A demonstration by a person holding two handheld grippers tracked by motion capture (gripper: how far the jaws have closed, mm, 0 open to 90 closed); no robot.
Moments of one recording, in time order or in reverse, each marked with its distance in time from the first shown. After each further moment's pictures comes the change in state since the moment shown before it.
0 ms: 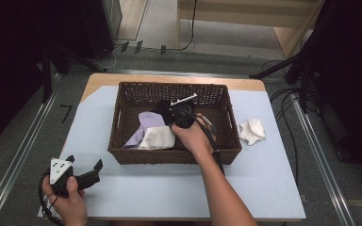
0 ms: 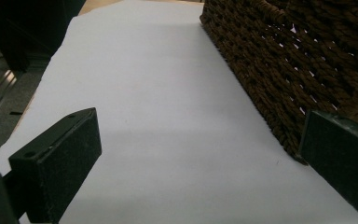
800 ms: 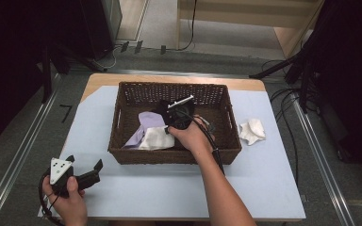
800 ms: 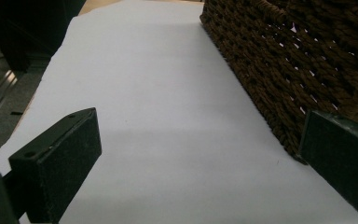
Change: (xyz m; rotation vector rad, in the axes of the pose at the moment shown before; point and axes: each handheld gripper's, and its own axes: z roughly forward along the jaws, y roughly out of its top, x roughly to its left) left arm 0.000 0.000 0.000 0.002 0.001 0.004; right arm 0.002 -0.001 0.015 0.066 0.032 -0.012
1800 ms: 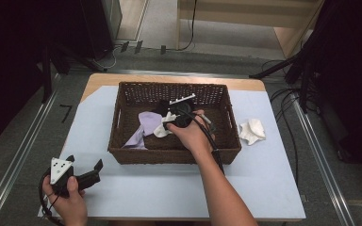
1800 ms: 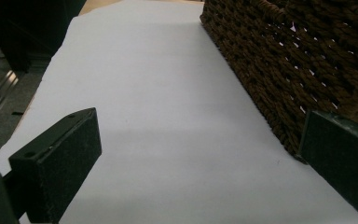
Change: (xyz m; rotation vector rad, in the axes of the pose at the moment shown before) left arm 0.000 0.000 0.000 0.005 0.003 0.005; right arm -0.001 0.005 -0.010 -0.176 -0.089 -0.041
